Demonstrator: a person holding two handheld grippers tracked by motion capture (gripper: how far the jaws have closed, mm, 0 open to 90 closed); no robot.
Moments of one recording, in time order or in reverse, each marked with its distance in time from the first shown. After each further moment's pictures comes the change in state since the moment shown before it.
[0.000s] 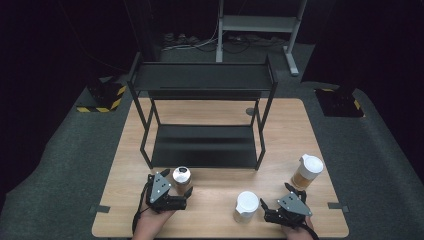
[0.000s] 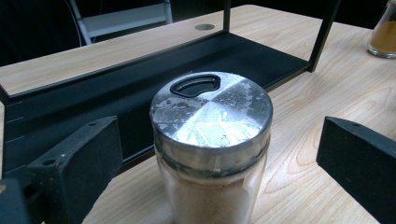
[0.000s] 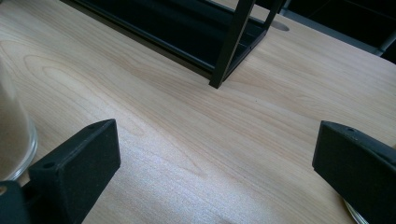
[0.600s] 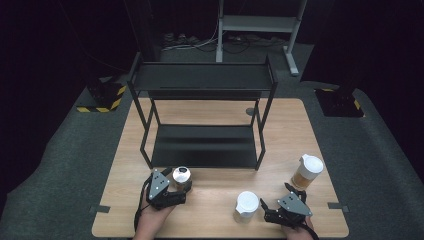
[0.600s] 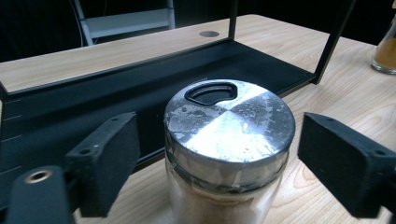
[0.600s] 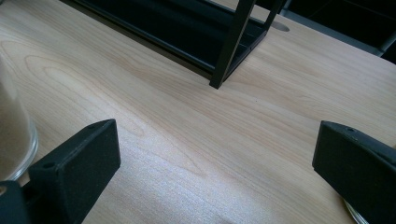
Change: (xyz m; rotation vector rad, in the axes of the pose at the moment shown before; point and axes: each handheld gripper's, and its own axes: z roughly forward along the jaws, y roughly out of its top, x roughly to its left) left arm 0.007 -0.005 0.006 -0.027 0.002 -0.049; right arm 0.000 0.000 0.000 -0.002 0.001 0.000
